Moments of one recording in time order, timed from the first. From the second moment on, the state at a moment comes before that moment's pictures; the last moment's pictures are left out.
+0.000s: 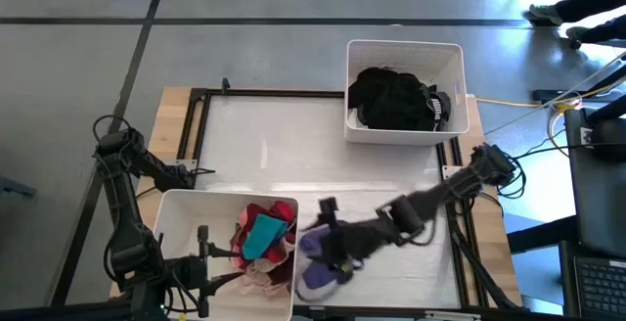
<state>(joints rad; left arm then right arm) -1.17 1.56 1.38 -0.75 -1.22 -0.70 0.53 1.81 1.74 -0.46 0.33 -0.04</state>
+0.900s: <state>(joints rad) -1.17 1.56 1.38 -0.75 -1.22 -0.70 0.54 1.81 1.15 -0.07 0.33 0.21</state>
